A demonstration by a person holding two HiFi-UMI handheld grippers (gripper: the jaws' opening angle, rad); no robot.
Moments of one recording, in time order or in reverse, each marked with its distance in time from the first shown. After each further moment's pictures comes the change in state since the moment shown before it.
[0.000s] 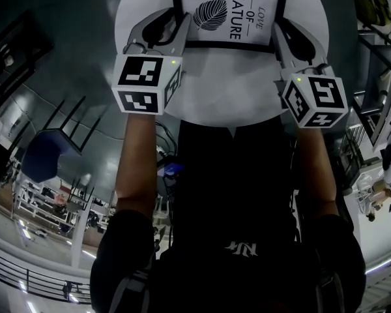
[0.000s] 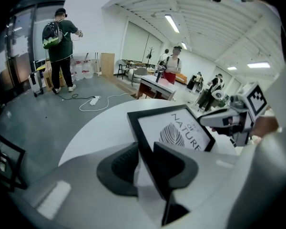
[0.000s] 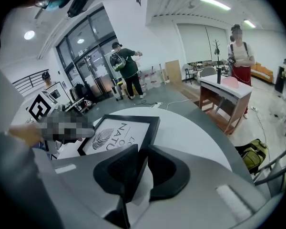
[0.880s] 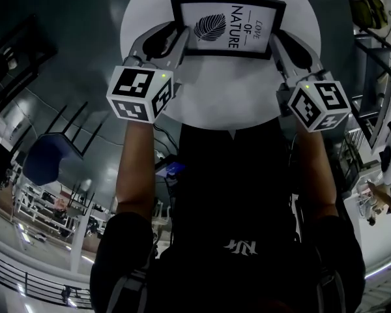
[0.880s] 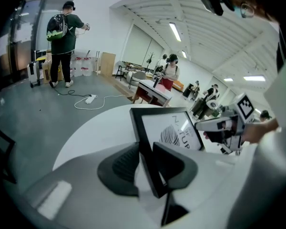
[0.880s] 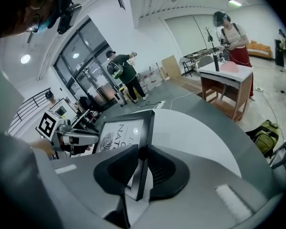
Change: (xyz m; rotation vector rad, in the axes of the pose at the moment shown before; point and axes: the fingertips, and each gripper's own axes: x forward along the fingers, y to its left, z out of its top) left arm -0.015 0.000 0.012 -0.075 -0.046 -0.089; right arm -0.009 0.002 0.011 0.149 -0.015 0.123
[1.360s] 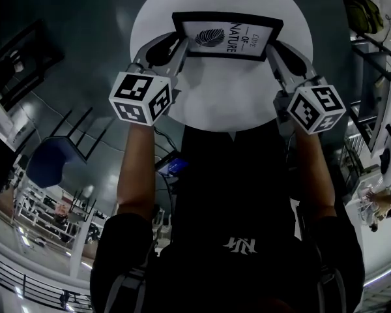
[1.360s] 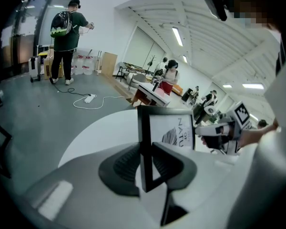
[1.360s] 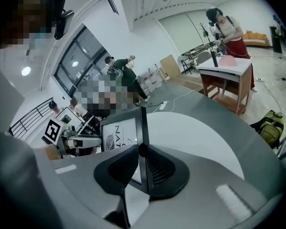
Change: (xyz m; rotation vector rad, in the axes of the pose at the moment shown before) left arm -0.014 -0.015 0.017 -0.046 -0.025 -0.038; right arm -0.024 0.001 0.009 0.077 -0.022 0.063
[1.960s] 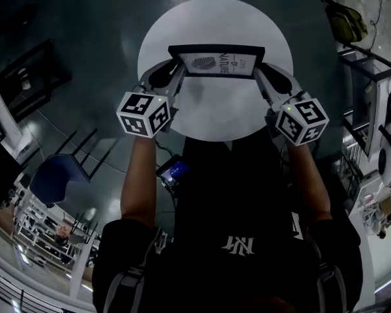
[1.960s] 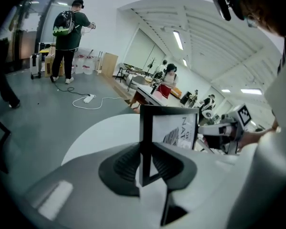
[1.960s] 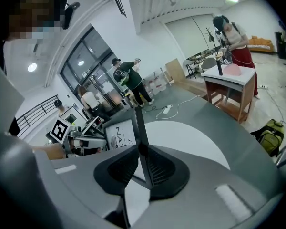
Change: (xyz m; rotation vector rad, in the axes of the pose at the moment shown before) left arm -0.028 -0.028 0.017 -0.031 -0.015 -0.024; right arm -0.049 0.026 0.026 -0.057 -0.023 0.025
